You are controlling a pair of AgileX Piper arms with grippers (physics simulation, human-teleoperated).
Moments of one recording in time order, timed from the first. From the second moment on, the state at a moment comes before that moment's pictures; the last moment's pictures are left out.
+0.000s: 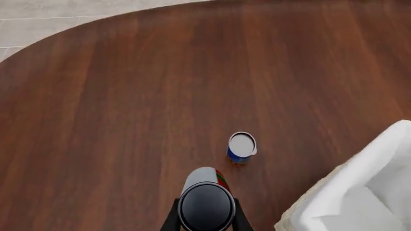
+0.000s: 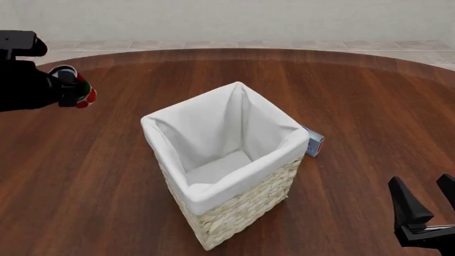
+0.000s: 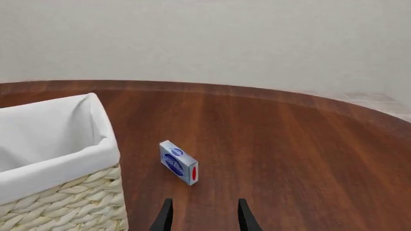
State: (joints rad) left arm -0.02 1.14 -0.97 0.47 0.02; right arm 0.05 0.15 0.00 -0.09 -0.02
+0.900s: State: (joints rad) left arm -0.35 1.42 -1.25 0.43 0.02; right arm 0.06 0.13 0.00 -0.08 -0.03
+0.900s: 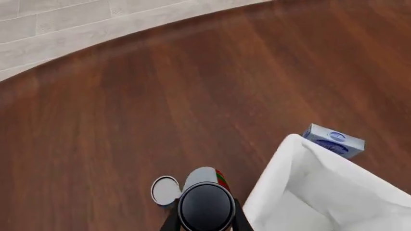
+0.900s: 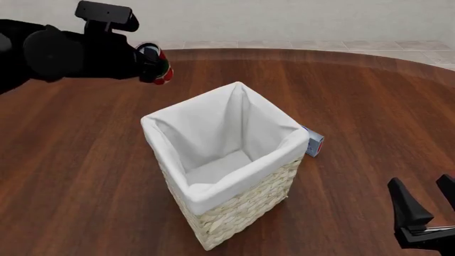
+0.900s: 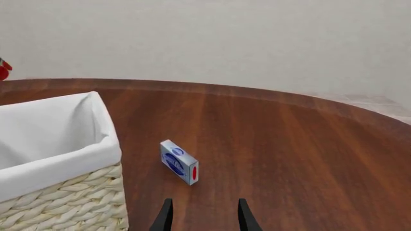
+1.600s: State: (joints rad) left arm -0.58 1.50 -1.34 0.46 -0.03; right arm 0.06 0.14 0.00 -0.08 -0.05
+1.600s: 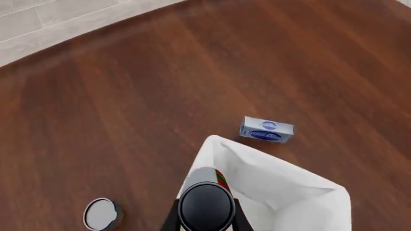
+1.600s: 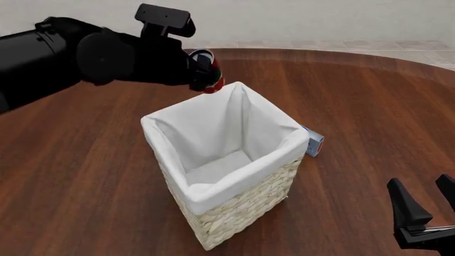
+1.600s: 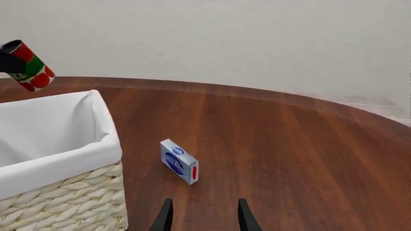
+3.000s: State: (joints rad) left arm -0.72 1.65 -1.25 0.57 0.03; right arm 0.07 0.13 0.00 -0.07 -0.05
